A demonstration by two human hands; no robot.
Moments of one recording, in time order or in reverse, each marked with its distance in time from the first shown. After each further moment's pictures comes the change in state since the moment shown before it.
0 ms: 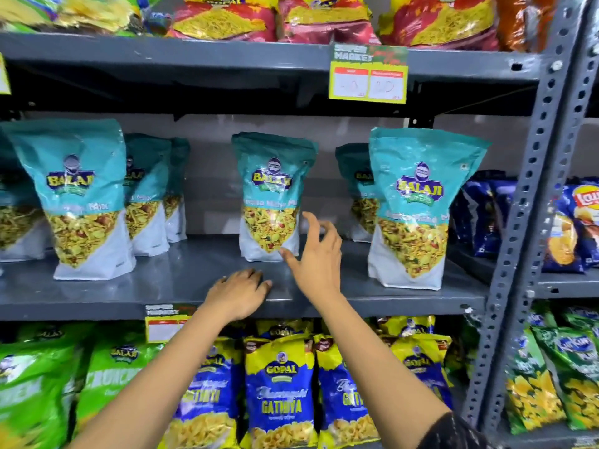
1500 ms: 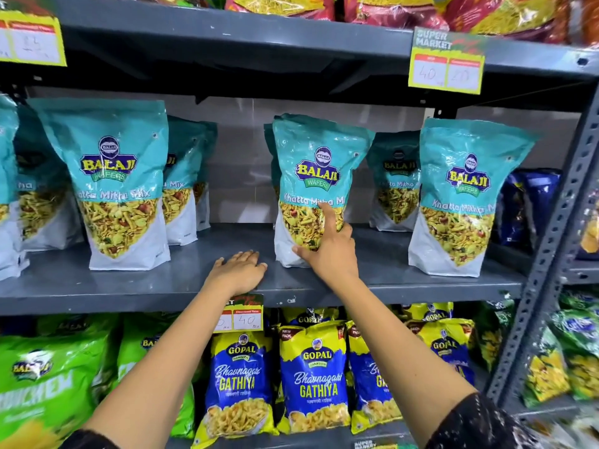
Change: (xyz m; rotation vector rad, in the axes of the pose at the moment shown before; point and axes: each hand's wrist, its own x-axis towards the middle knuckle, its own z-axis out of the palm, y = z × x) left_hand 0.028 -0.107 -0.004 -0.073 -0.105 -0.035; right_hand -0.002 -0.056 0.041 -0.014 -0.155 0.201
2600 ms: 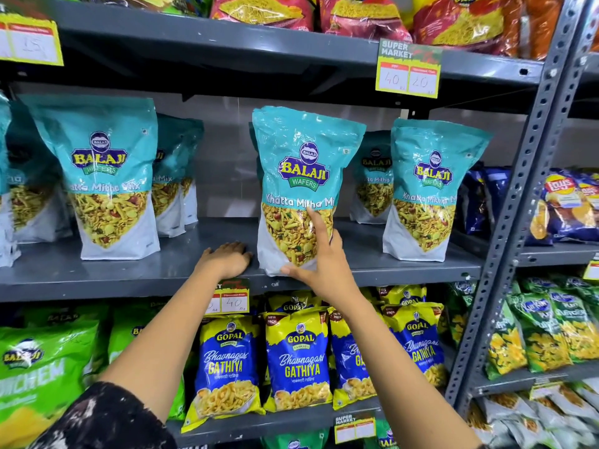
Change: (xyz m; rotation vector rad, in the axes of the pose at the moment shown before) left_hand -0.007 0.004 -0.005 0.008 0.024 0.019; right_hand -0.075 0.004 -0.044 0.208 -0.060 -0.141
